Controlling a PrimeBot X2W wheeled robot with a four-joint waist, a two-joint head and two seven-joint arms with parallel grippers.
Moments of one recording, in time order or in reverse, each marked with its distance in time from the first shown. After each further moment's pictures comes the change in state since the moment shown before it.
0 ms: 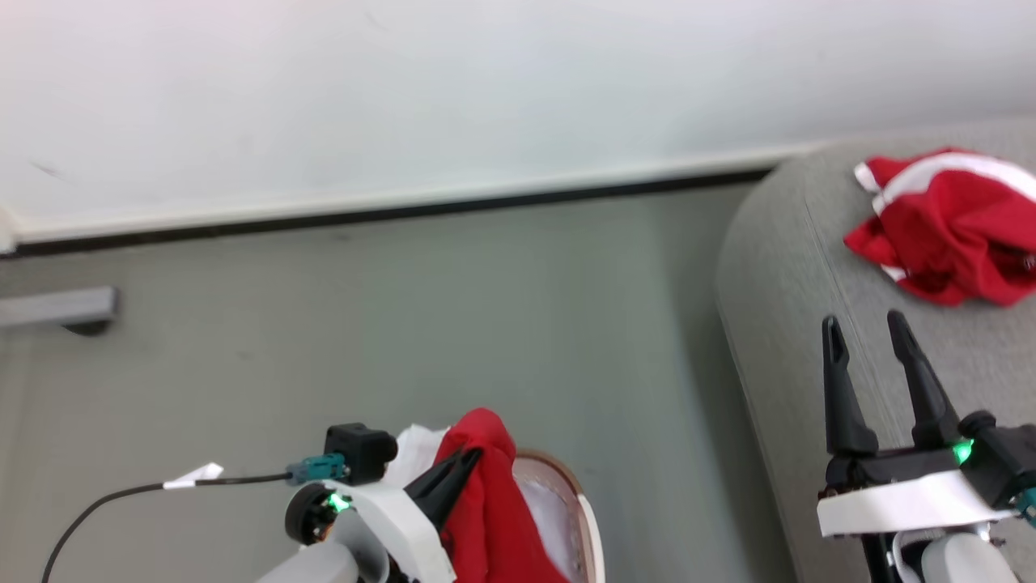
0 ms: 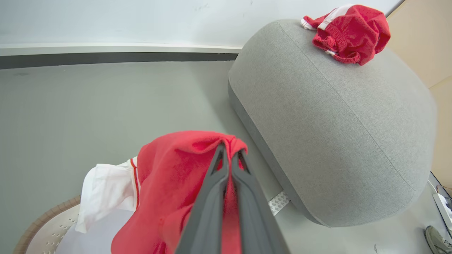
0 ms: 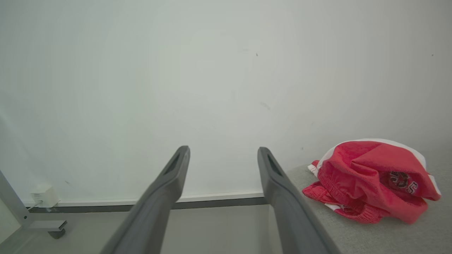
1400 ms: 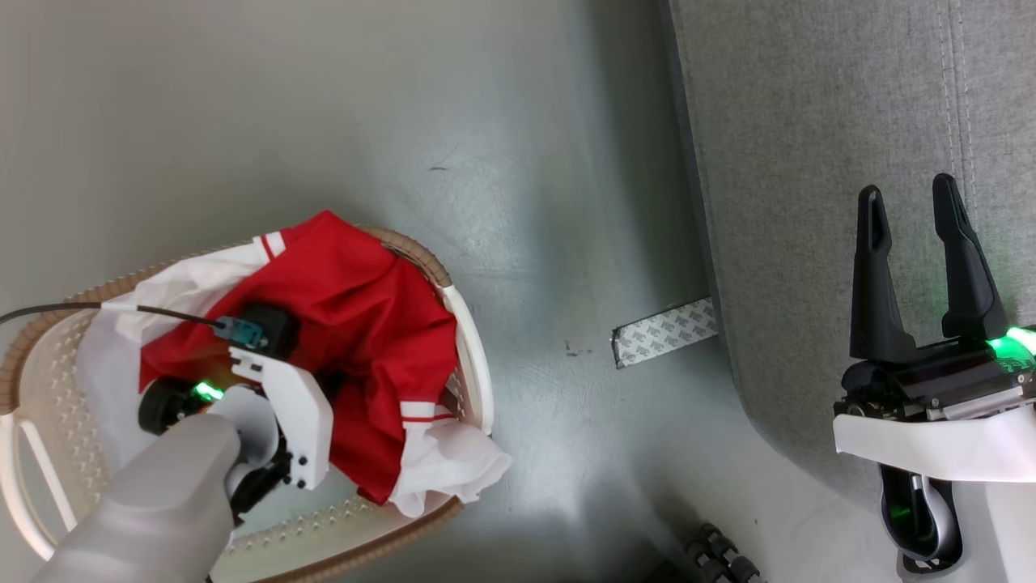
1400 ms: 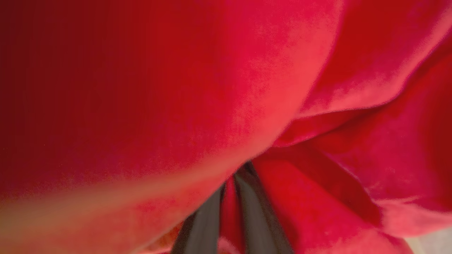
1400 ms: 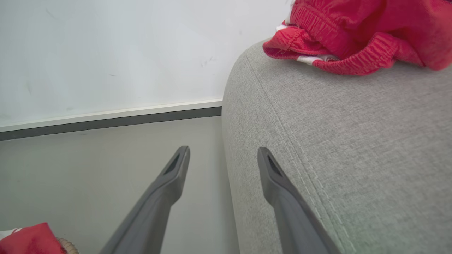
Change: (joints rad) left arm -0.275 0.089 0.002 0.304 0.133 0.000 0.351; right arm -0.117 -0.002 0.036 -0.234 0.083 0.000 0.000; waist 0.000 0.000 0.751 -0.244
